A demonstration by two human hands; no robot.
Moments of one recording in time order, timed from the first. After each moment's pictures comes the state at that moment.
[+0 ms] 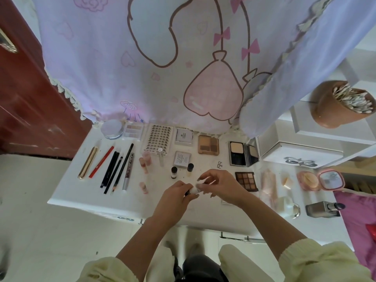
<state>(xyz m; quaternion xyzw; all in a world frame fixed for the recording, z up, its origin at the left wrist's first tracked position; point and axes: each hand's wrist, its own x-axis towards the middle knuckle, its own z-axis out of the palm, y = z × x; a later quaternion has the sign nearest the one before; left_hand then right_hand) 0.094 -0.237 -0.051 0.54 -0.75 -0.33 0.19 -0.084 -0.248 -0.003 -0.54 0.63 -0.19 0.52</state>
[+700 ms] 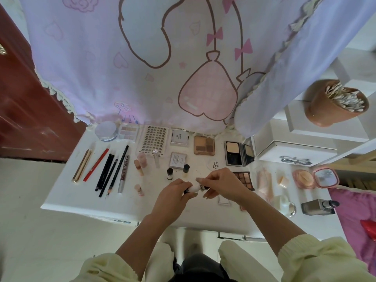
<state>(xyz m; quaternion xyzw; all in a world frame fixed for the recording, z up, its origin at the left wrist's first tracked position) 0.089 -0.246 -0.053 0.53 -0.76 -0.32 0.19 -0.094 -0.254 0.003 -0.48 0.65 -0.21 0.55</state>
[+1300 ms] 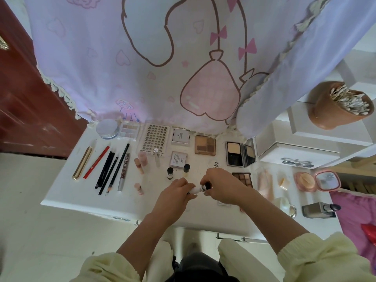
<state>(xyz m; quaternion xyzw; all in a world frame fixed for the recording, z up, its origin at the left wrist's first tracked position) 0.086 -0.245 -0.058 0.50 -0.81 -0.27 0.17 -0.087 -0.267 0.010 -0.76 0.59 0.09 0.25</state>
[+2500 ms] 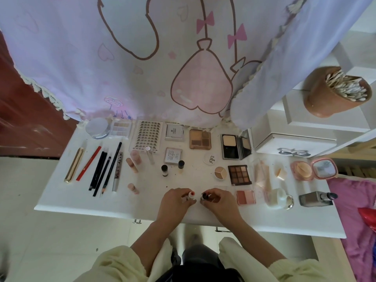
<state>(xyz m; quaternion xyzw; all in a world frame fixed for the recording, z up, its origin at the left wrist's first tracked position) 0.065 -0.231 -0.081 0.60 -0.66 -0.41 0.16 -0.098 -0.197 -0.073 -0.50 0.74 -0.22 0.40</state>
